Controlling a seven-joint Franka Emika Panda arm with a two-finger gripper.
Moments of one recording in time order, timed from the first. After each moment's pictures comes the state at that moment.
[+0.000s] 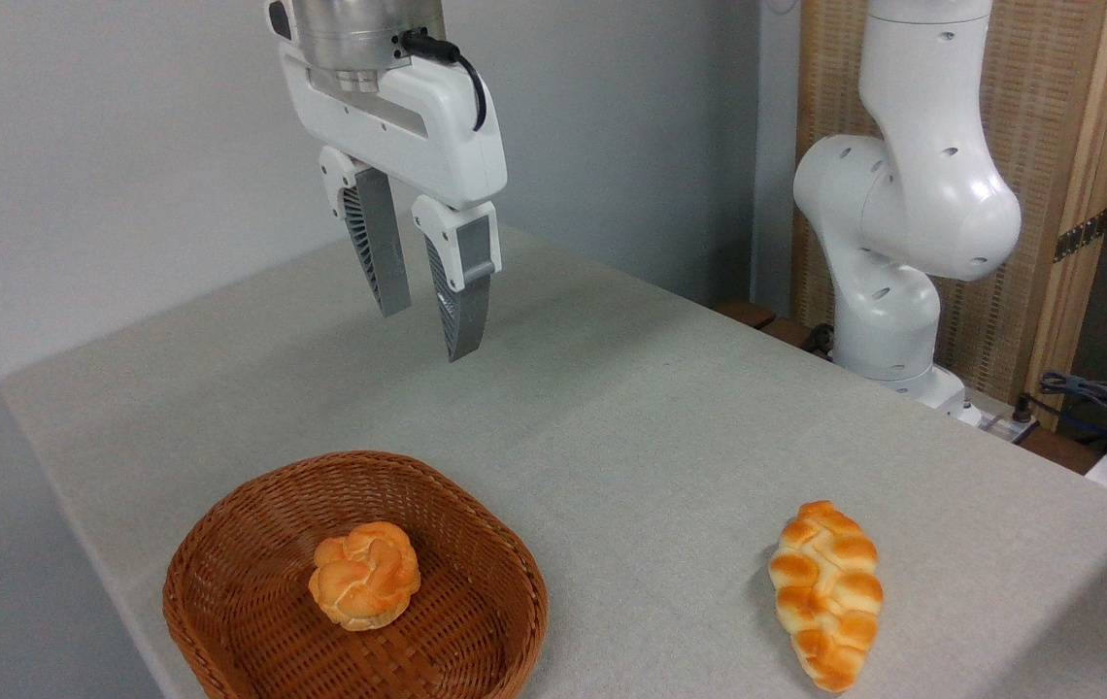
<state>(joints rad) -0.14 -0.05 0.08 -1.65 -0.07 1.63 0.69</state>
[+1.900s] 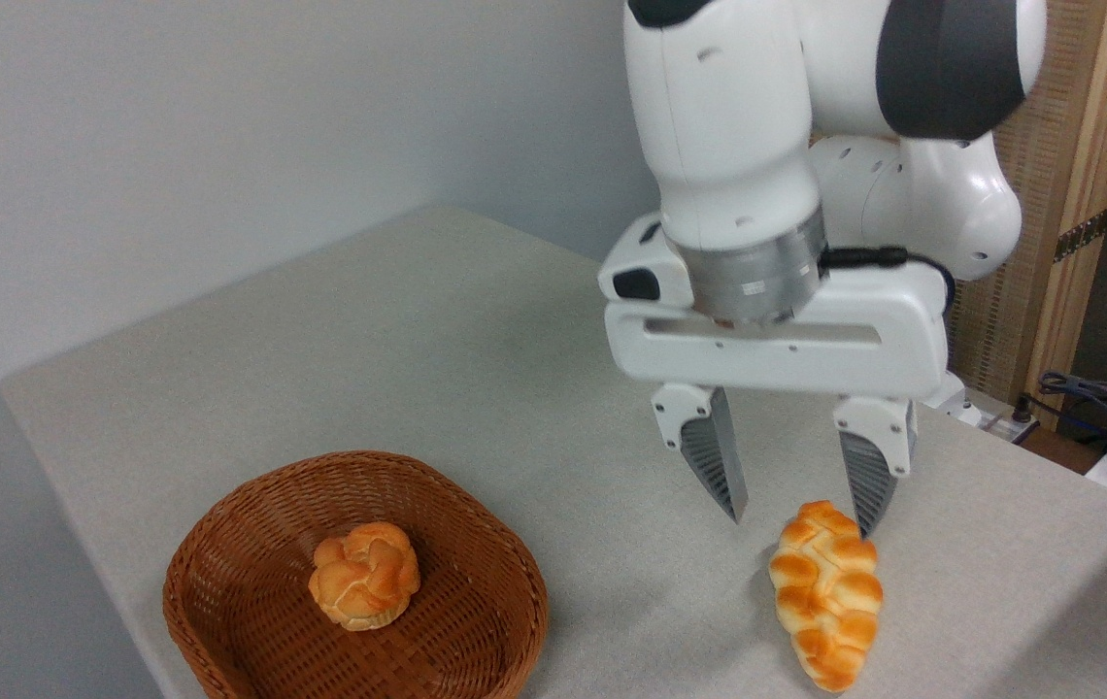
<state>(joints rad) -0.13 -0.25 0.46 -2.14 0.23 1.79 0.61</state>
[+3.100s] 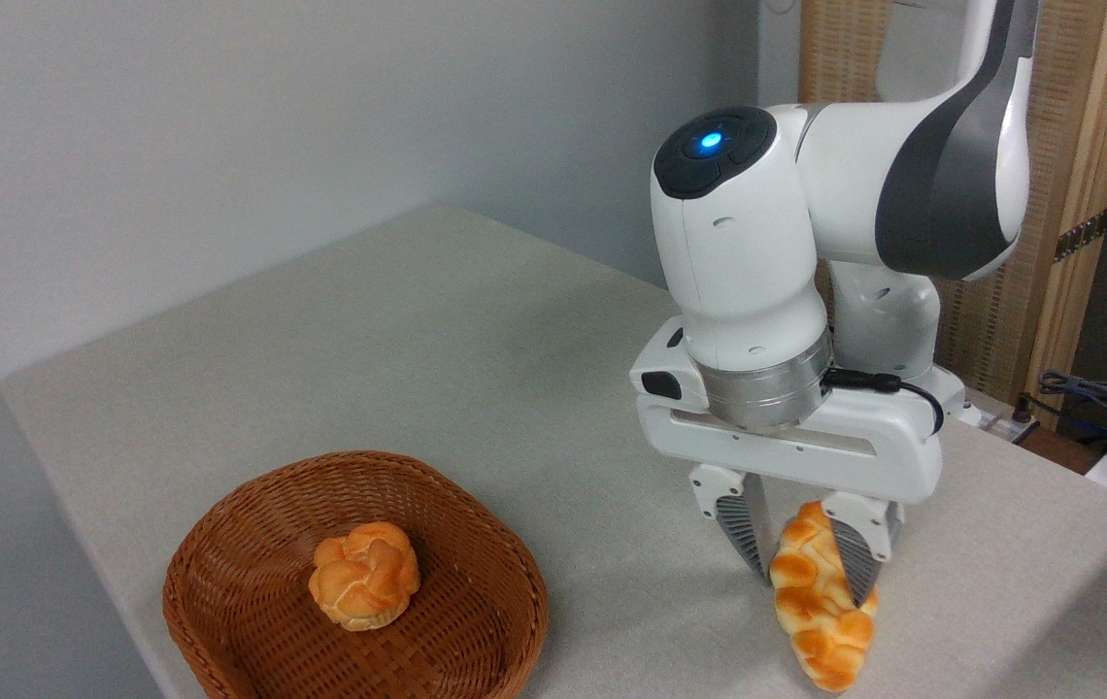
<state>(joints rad) -0.12 -0.23 0.48 -2.34 0.27 1.99 0.69</state>
